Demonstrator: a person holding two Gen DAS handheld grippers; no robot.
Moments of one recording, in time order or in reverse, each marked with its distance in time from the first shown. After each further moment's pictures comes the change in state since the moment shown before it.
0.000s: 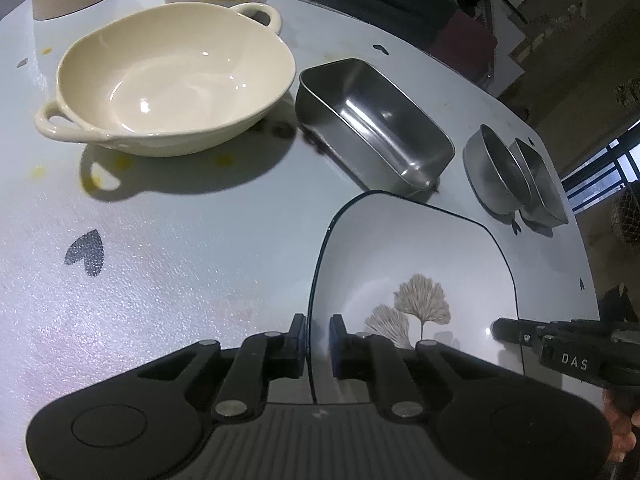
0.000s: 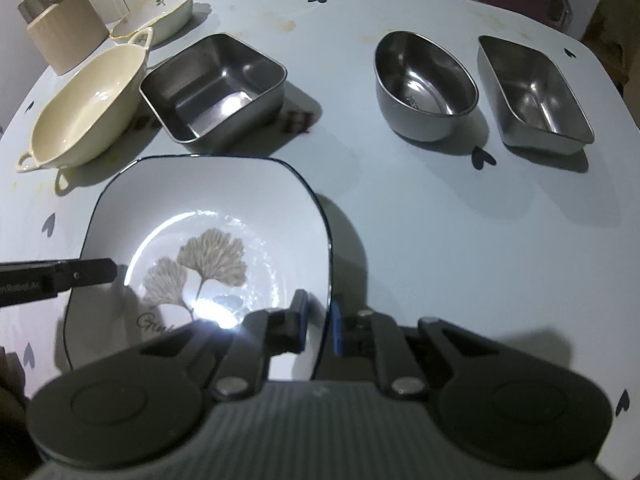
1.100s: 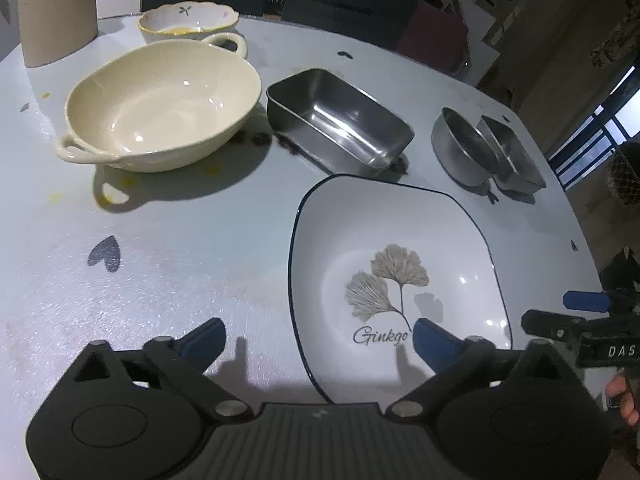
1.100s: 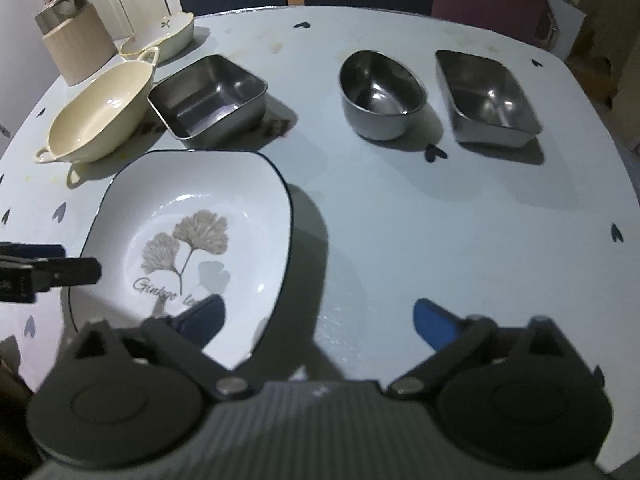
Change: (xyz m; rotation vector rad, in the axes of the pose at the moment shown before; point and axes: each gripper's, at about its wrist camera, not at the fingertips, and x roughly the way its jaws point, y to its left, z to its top) left arm -0.035 -0.018 -0.028 0.131 -0.048 0.024; right arm -0.043 -0.025 -0.045 0.003 -0.092 -0.004
